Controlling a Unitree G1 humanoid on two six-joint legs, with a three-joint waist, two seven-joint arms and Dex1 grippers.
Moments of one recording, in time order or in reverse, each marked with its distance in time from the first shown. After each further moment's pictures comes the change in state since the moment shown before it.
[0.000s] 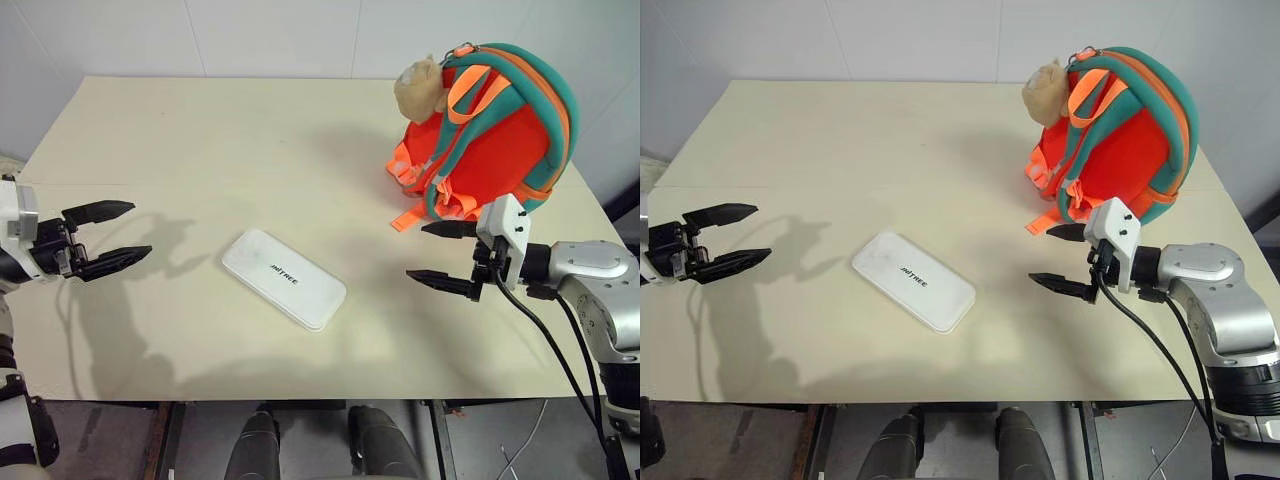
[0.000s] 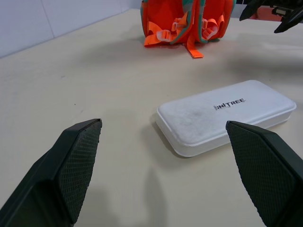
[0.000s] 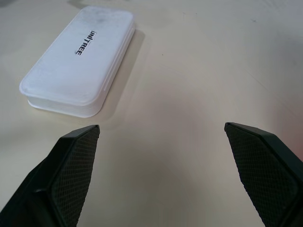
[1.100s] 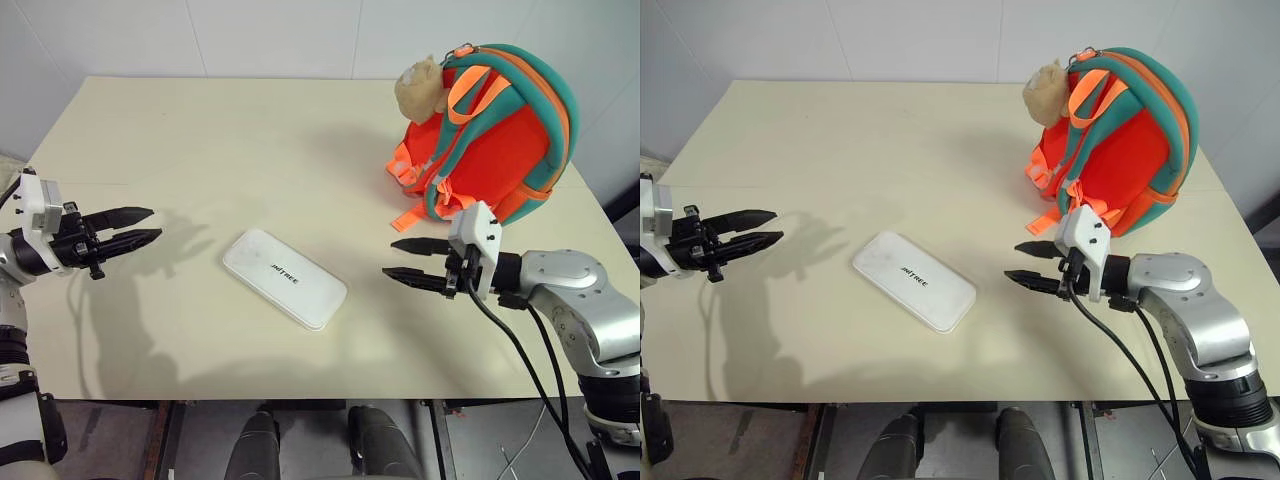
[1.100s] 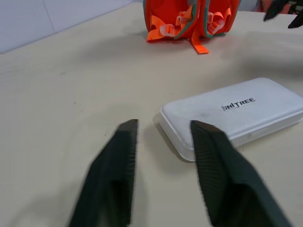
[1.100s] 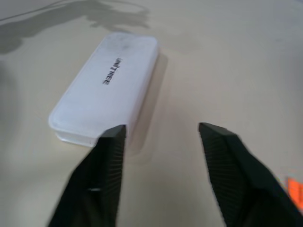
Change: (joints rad) left arm -0.019 -0.028 -0.047 -0.043 0.036 0.015 0.073; right arm 0.024 0.074 0.069 -0.179 0.045 0.138 -0.110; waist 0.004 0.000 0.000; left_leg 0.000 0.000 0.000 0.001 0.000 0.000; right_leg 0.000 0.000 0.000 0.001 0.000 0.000
